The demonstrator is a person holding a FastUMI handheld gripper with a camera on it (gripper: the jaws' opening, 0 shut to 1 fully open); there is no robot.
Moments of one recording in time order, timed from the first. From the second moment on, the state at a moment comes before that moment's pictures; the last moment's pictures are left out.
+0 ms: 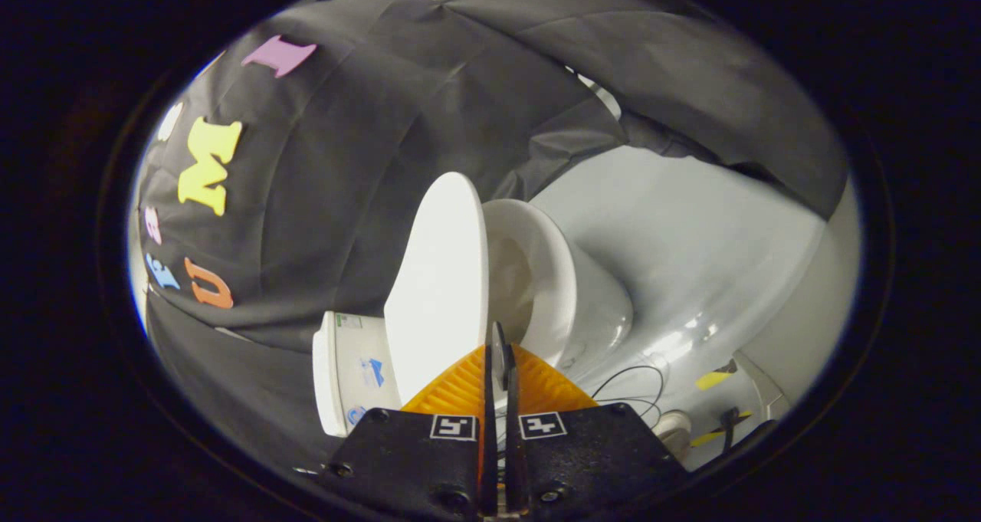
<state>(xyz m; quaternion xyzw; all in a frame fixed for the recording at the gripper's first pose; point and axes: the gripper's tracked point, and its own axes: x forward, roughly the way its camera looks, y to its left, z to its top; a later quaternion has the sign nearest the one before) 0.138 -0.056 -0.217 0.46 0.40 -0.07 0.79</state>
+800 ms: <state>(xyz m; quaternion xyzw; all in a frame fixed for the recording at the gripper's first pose) 0.149 -0.033 -0.151 0.43 0.38 -0.06 0.82</state>
